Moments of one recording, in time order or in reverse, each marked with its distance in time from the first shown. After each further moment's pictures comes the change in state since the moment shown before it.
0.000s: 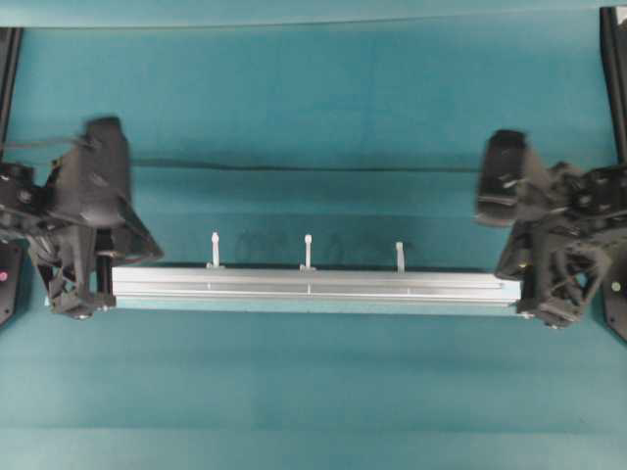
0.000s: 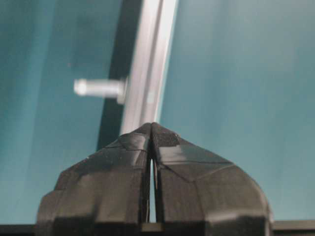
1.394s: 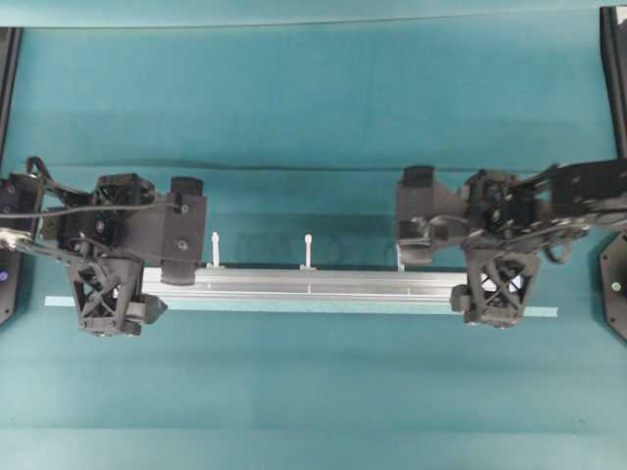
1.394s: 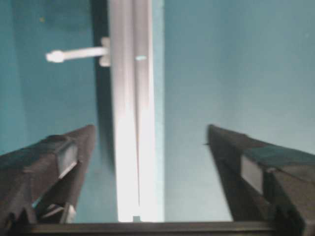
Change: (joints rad) left arm -0.034 0.204 -0.078 0.002 0.095 0.123; right arm 0.015 0.253 -0.075 -0.067 -0.064 -0.149
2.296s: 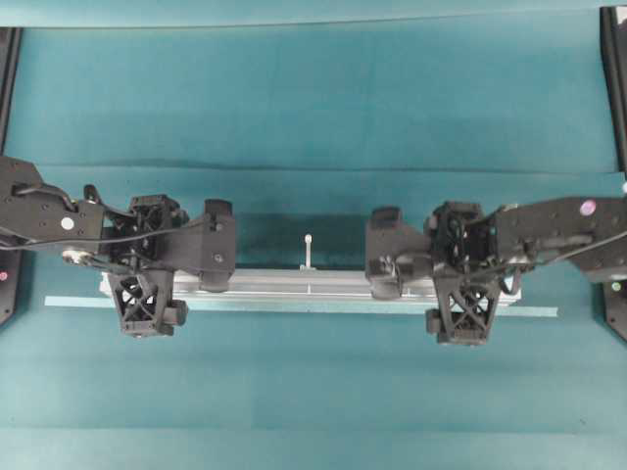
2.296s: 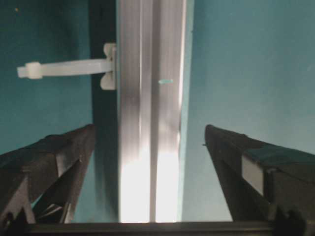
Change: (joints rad) left arm 0.037 0.212 0.118 0.000 -0.276 -0.002; right arm 0.058 0.187 0.064 -0.021 -0.238 0.002
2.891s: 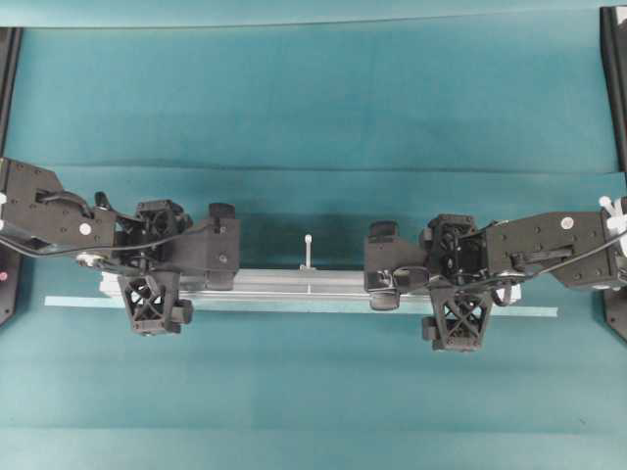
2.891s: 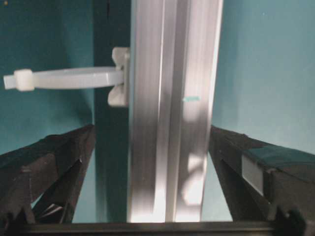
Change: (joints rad) left arm 0.020 0.087 0.029 0.000 -0.123 0.003; right arm 0.000 0.049 0.034 0.000 -0.106 -0.002
